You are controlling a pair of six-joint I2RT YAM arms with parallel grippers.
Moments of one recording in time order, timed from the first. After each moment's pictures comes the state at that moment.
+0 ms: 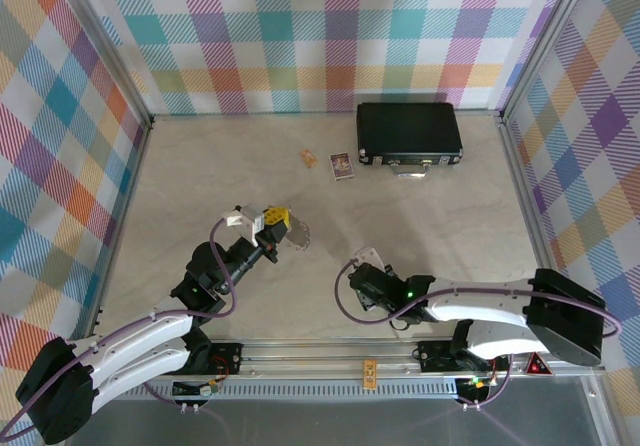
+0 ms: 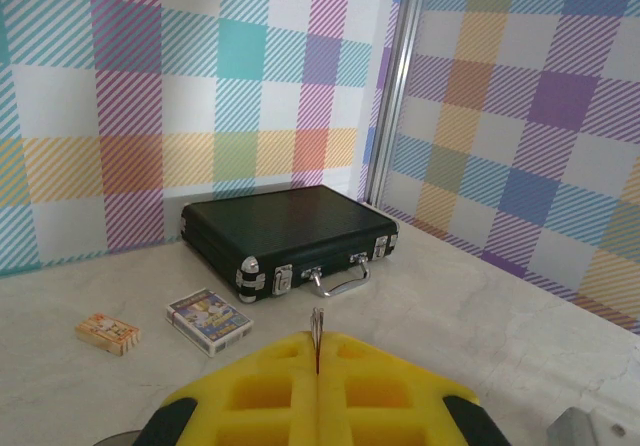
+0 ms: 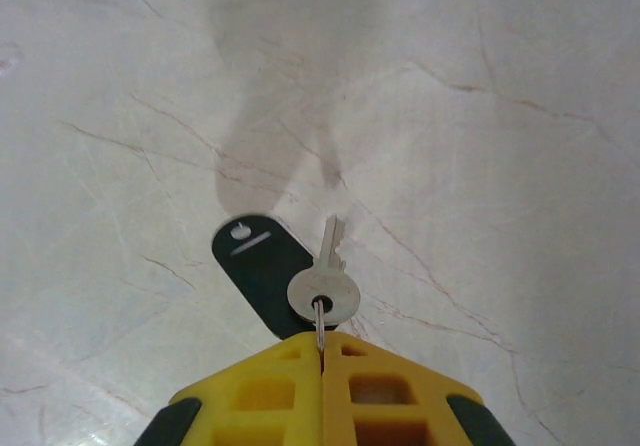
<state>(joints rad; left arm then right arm) -0.72 0.81 0.28 0.65 -0.03 -0.13 1.16 1.21 0.46 -0.25 0.43 0.49</state>
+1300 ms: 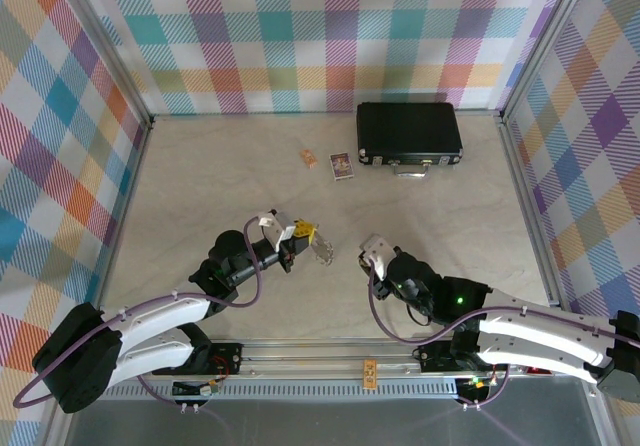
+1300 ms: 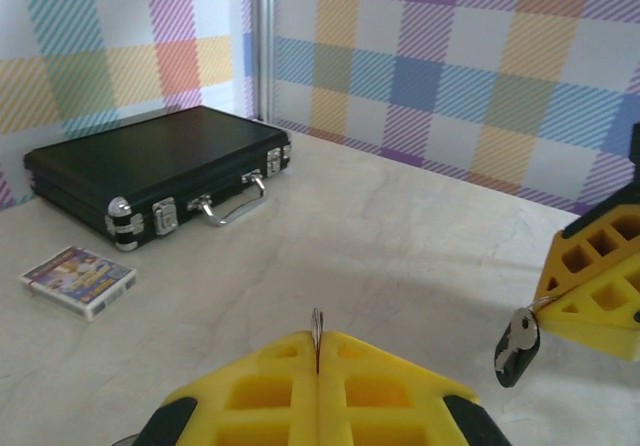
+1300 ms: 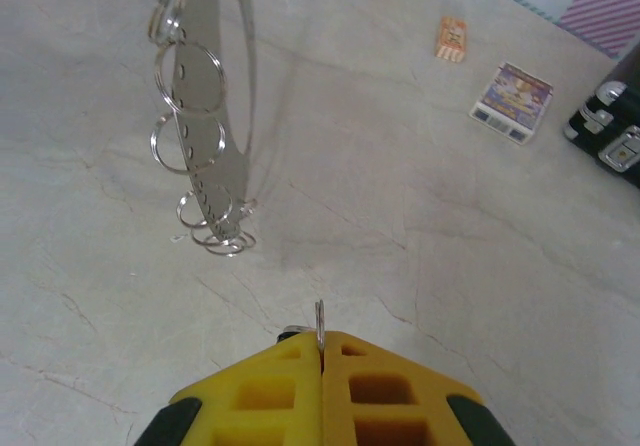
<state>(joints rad) -0.73 1.05 0.33 0.68 0.27 -0.03 1.16 0.78 0.50 -0.28 0.40 0.02</state>
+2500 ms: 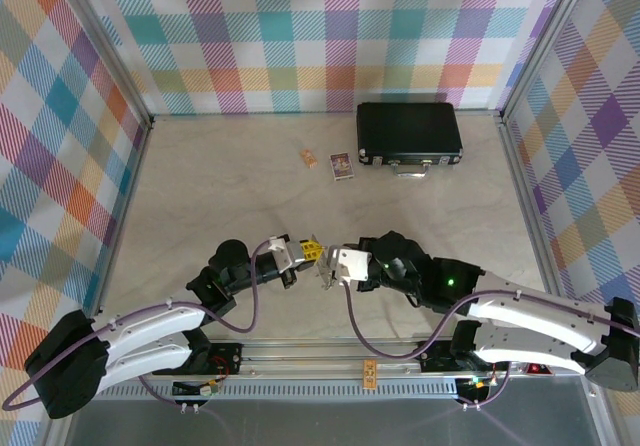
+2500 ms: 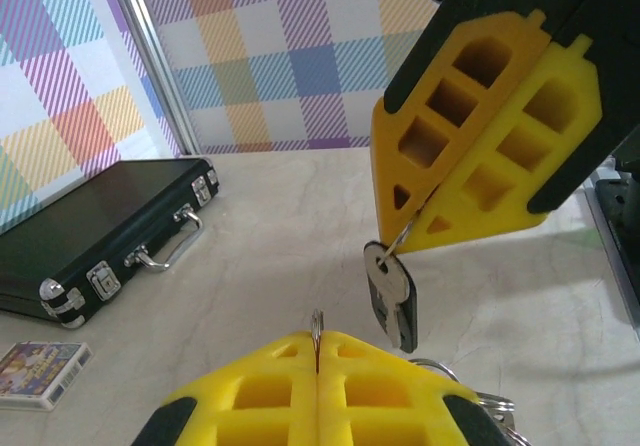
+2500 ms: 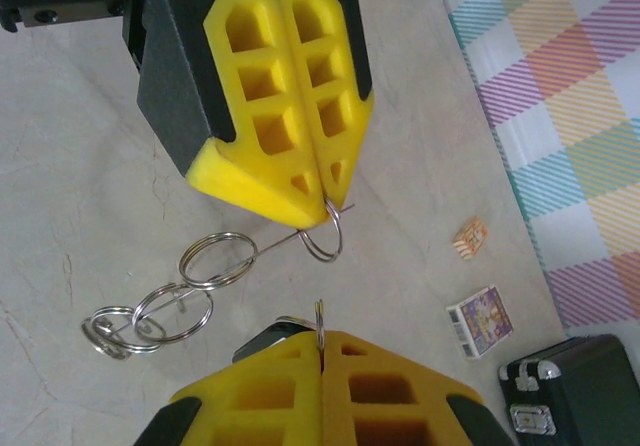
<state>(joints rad) -0.81 0.96 0.30 0.62 0.36 0.25 1.15 0.95 0.76 -0.35 0.20 -0.64</state>
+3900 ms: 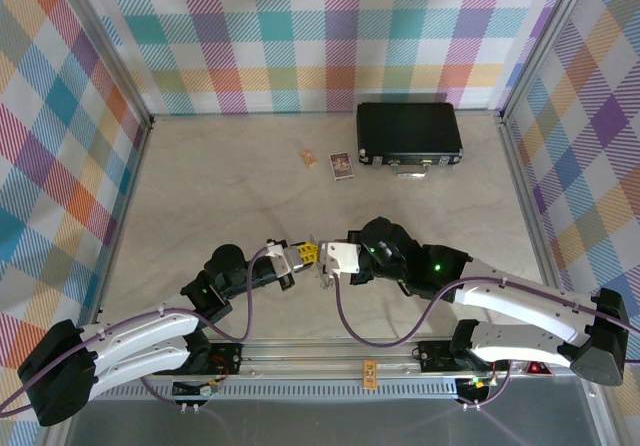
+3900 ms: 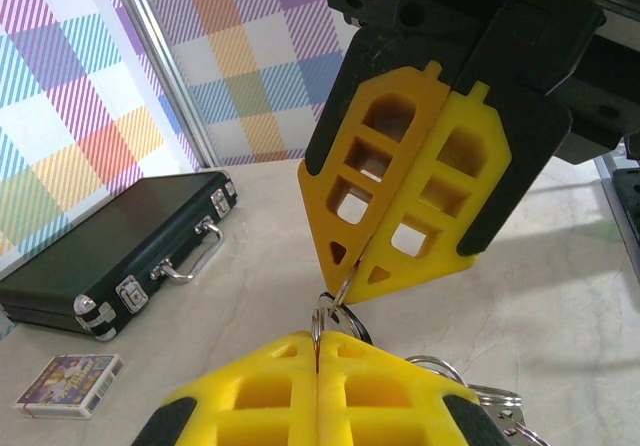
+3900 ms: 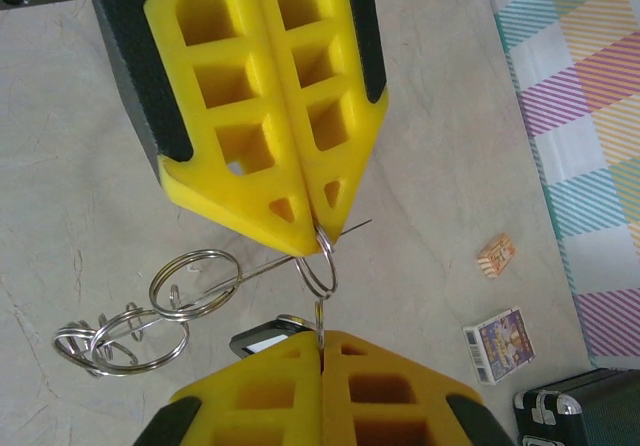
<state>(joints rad) -0.84 0.89 0.29 0.57 0.31 0.31 1.10 1.05 0.86 -0.40 0.10 -0.69</state>
